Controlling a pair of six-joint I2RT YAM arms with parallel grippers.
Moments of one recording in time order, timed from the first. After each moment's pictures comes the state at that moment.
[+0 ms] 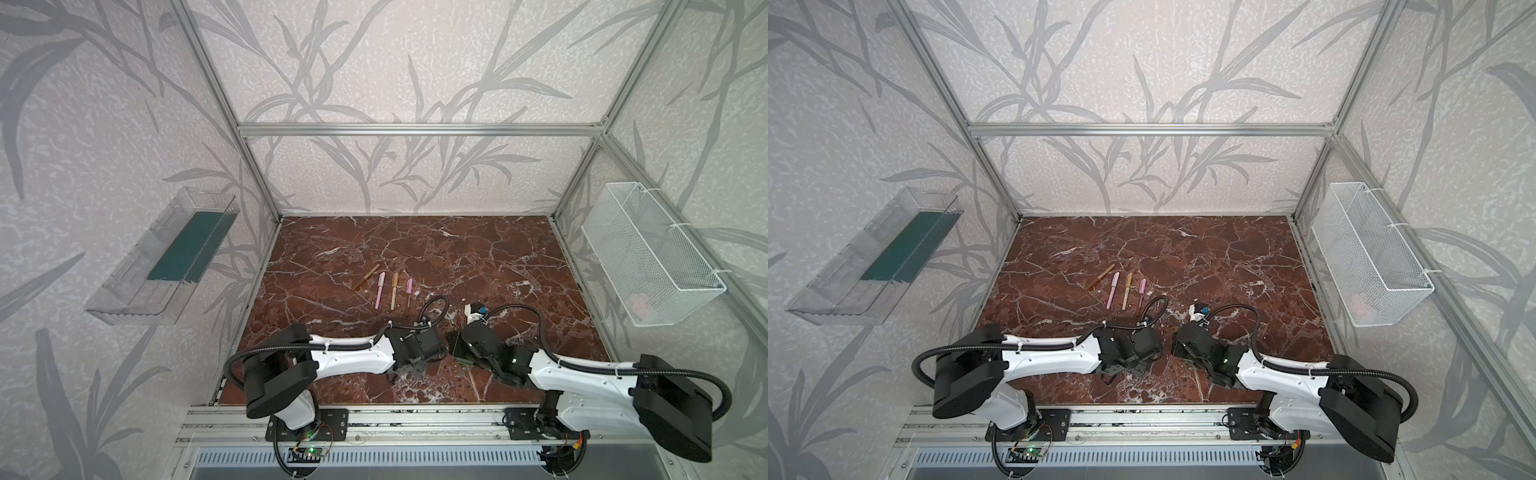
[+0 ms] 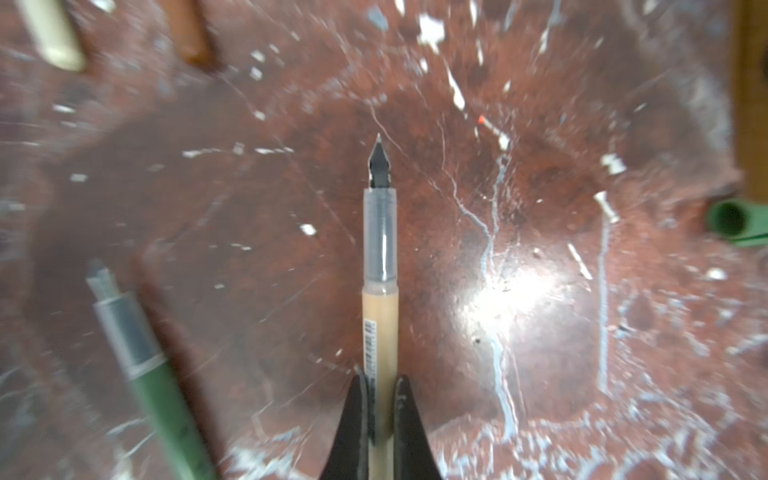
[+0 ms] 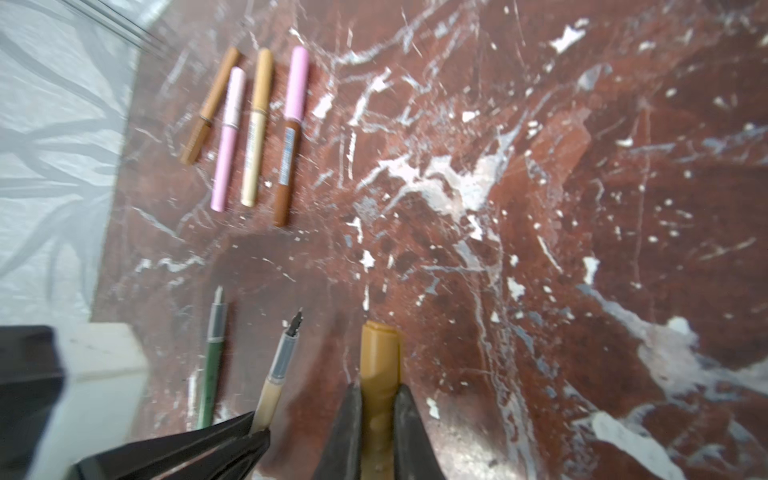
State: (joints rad) left arm -1.15 1.54 0.86 -0.57 -0.29 -0.67; right arm 0.96 1.16 0.38 0.08 0.24 1.05
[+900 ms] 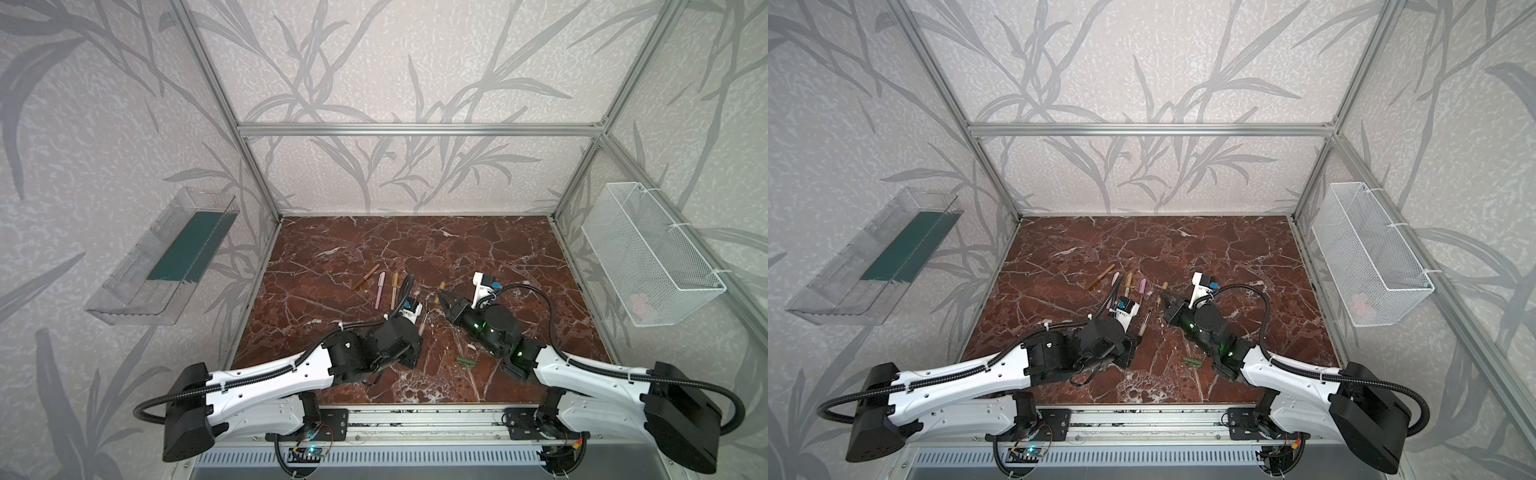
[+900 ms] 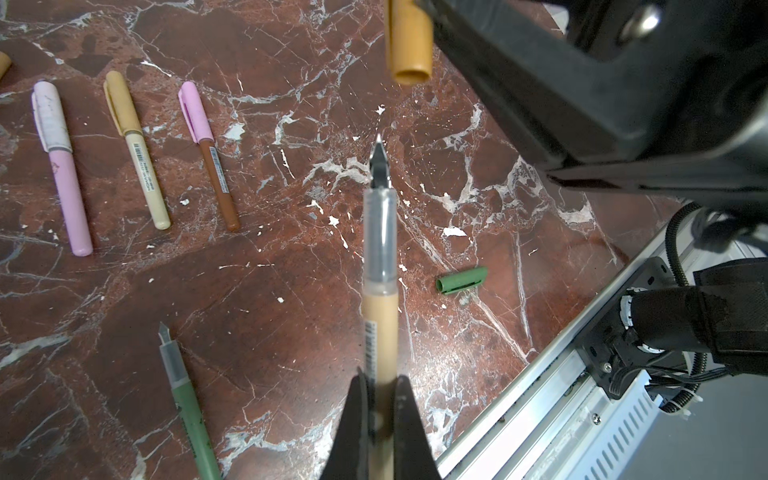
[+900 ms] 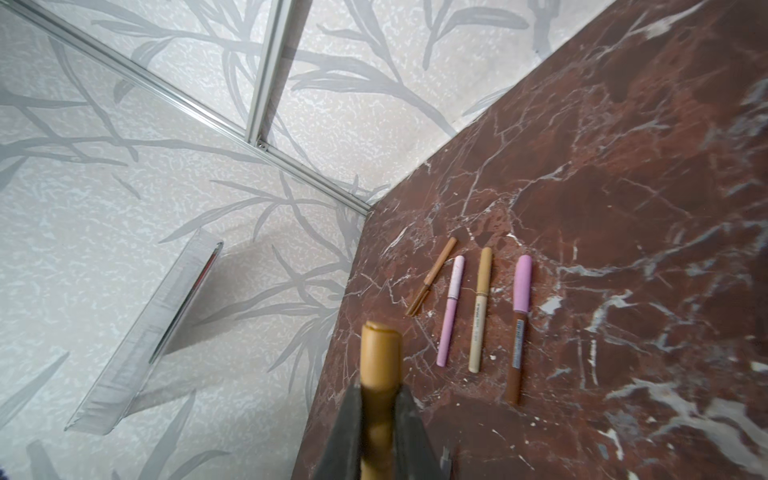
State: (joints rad) left arm -1.15 1.10 0.80 -0.48 -0.23 -0.65; right arm 0.88 1.14 0.45 0.59 0.21 1.03
